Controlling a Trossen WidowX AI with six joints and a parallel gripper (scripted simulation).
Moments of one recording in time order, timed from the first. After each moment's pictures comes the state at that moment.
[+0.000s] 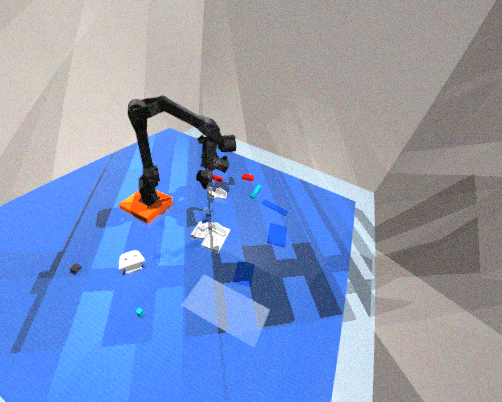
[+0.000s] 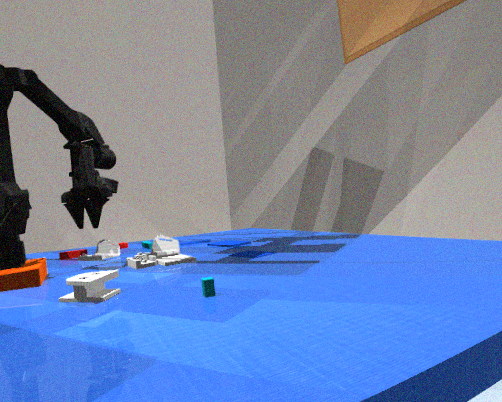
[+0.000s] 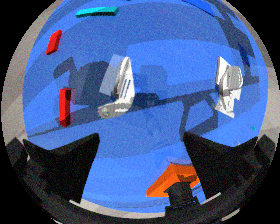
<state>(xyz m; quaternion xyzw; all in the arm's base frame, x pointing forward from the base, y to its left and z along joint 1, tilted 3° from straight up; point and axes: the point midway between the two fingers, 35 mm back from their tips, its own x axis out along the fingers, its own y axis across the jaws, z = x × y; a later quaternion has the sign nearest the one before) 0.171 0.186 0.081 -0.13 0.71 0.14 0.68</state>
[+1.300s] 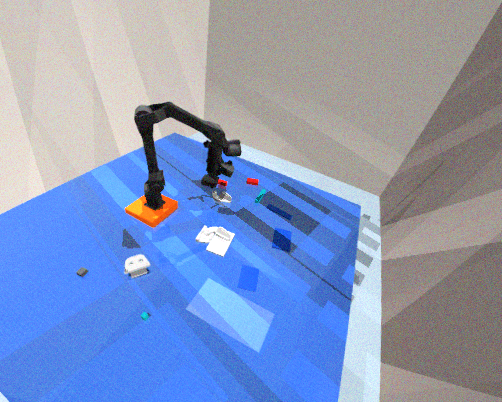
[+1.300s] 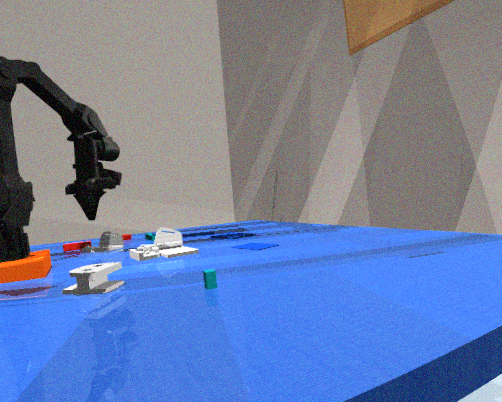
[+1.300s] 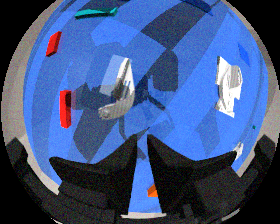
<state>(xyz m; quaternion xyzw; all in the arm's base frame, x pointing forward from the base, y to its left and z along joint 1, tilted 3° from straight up) 0.172 0.188 0.082 -0.13 0.71 0.13 0.68</state>
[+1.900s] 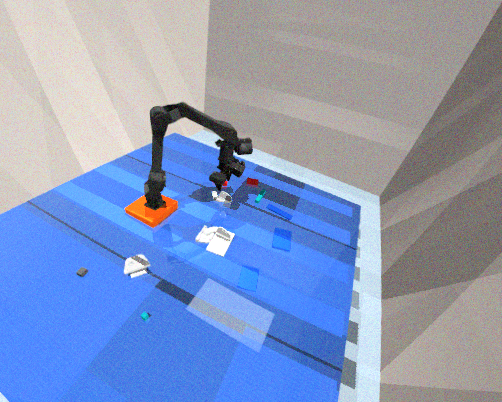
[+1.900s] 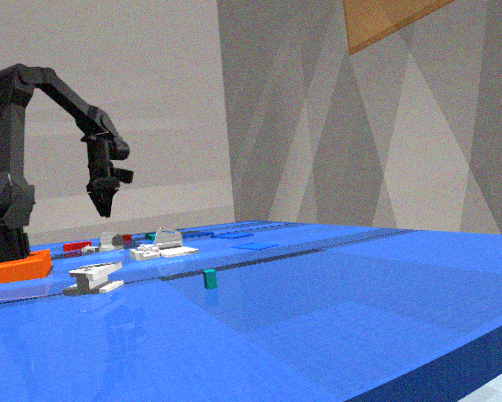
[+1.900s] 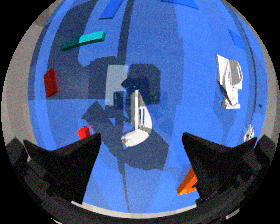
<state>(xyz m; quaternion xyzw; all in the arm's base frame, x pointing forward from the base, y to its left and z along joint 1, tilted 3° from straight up) 0.207 0.226 0.084 -0.03 0.71 0.04 0.70</state>
